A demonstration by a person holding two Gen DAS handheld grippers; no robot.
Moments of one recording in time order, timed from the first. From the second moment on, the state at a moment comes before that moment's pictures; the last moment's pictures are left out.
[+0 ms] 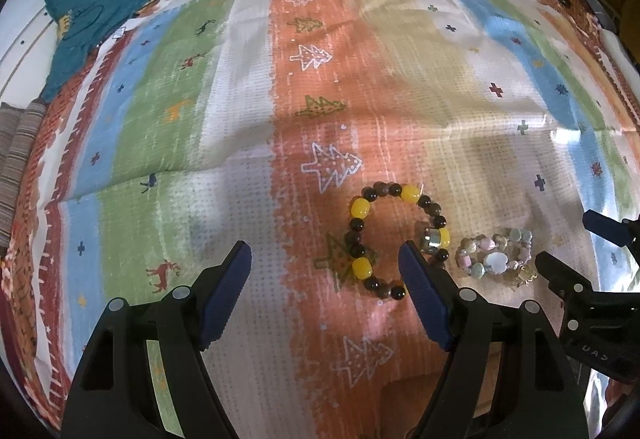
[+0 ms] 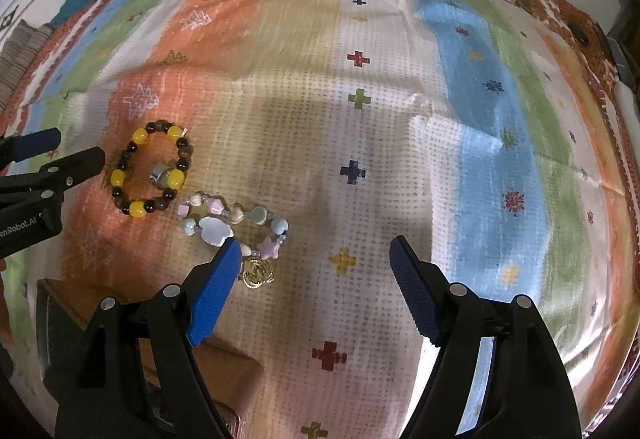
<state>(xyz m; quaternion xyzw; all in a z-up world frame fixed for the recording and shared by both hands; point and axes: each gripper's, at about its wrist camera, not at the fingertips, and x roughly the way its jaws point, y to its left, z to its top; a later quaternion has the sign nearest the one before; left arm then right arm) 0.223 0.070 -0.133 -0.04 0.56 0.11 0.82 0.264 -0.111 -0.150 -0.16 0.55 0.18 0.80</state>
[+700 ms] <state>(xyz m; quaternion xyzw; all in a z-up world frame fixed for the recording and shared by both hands) 0.244 0.074 -0.164 -0.03 0.58 0.10 0.80 0.285 -0.098 -0.173 -0.19 0.56 0.17 0.79</state>
